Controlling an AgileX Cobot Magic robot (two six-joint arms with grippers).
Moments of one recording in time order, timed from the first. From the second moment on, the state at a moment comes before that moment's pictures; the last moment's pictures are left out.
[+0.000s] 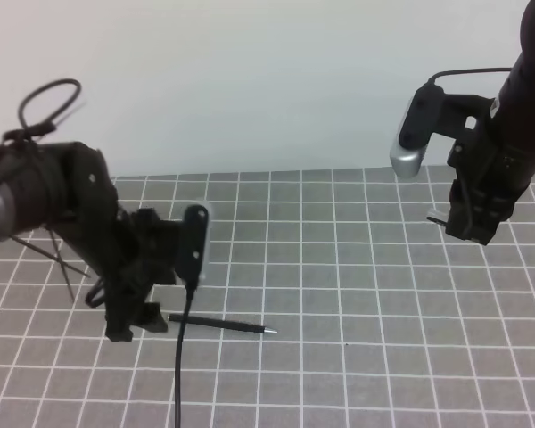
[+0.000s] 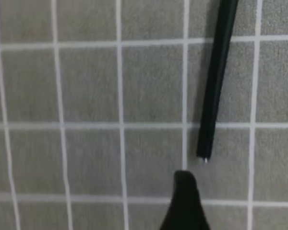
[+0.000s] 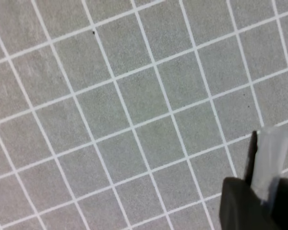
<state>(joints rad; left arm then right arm) -0.30 1.81 -1.24 -0.22 0.79 1.41 0.36 1.83 -1.66 0.07 1.30 -0.83</state>
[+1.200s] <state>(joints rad) -0.35 1.95 -1.25 -0.29 0.72 1.50 0.36 1.83 -1.66 0.09 1.30 -0.77</state>
